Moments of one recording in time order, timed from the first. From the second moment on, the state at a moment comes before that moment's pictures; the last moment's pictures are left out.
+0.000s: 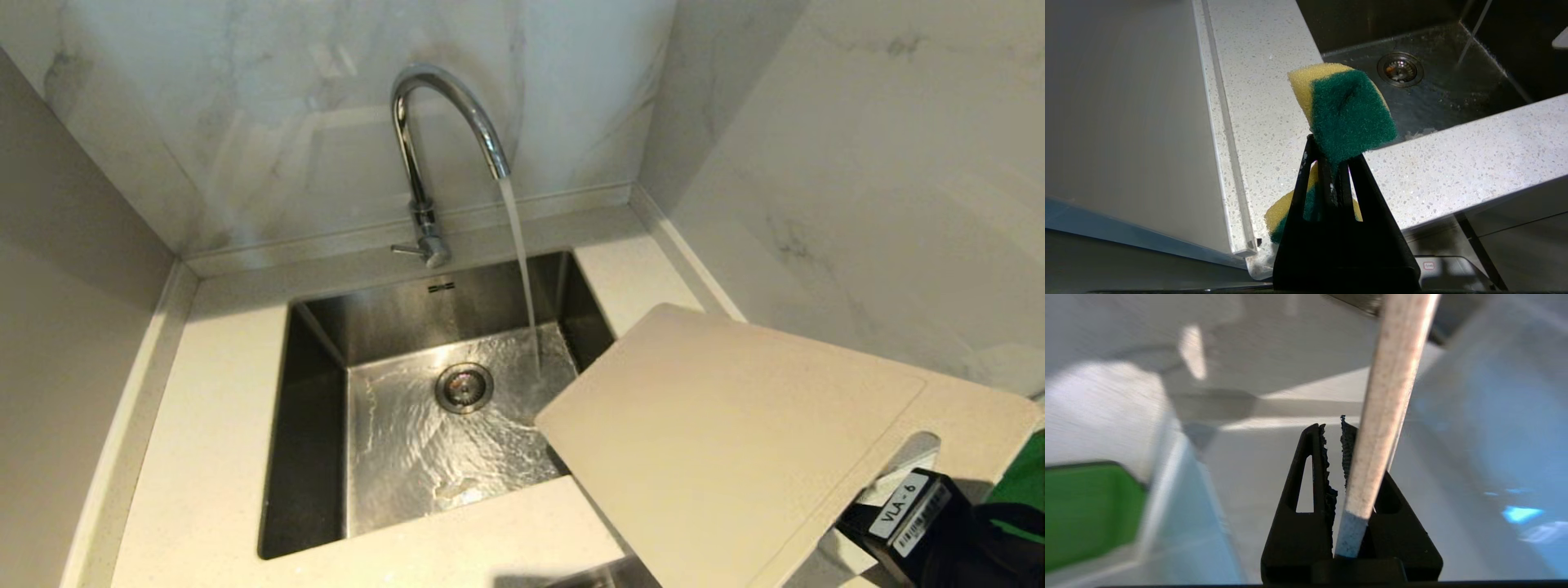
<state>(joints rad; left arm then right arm) 0.00 0.00 0.00 0.01 0.00 0.01 0.68 1.03 -0.66 0.25 -0.46 -1.91</state>
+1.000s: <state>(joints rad) 0.00 0.00 0.00 0.01 0.00 0.01 0.53 1.06 -0.69 0.20 0.01 -1.99</state>
